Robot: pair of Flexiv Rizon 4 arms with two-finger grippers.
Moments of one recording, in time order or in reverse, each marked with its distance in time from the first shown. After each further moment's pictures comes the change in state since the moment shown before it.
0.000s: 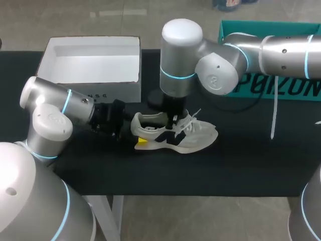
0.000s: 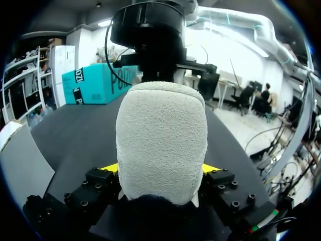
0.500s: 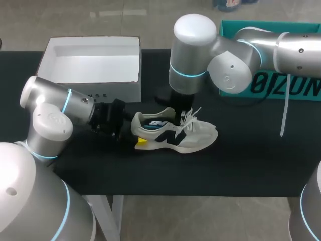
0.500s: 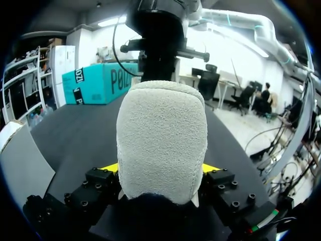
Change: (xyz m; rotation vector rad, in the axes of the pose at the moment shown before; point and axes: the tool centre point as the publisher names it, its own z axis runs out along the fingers) left arm 0.000 -0.001 0.000 0.000 0.000 0.000; right arm -0.011 -0.021 -0.021 -0.018 -0.069 0.020
